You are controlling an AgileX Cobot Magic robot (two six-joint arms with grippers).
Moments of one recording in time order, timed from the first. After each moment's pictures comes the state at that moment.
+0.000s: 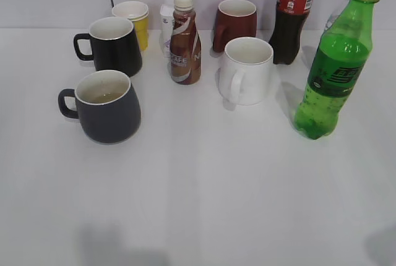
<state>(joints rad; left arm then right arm) -0.30 0.10 -0.52 0.05 1.07 -0.01 0.34 0.16 -0.50 0.03 1.05 -0.06</state>
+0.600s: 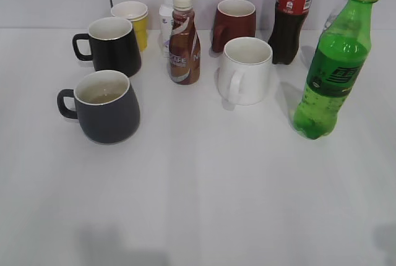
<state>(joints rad) -0.08 0.08 -0.52 0.05 1.07 -0.01 0.13 0.14 -0.50 0.03 1.04 -0.06</state>
